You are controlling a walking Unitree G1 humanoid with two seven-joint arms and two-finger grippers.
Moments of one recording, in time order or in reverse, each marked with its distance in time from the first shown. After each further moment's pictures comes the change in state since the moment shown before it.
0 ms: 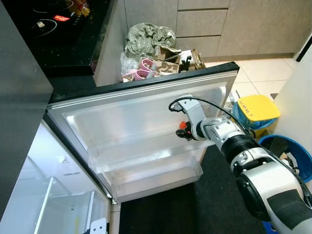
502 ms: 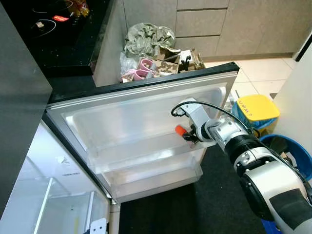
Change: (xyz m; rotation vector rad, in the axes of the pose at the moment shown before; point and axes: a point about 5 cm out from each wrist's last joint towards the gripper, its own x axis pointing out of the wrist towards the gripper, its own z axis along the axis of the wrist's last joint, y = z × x) left arm 0.000 0.000 0.000 0.001 -0.001 -0.001; right arm -0.002 -0.009 -0.013 -0.081 0.086 -0.019
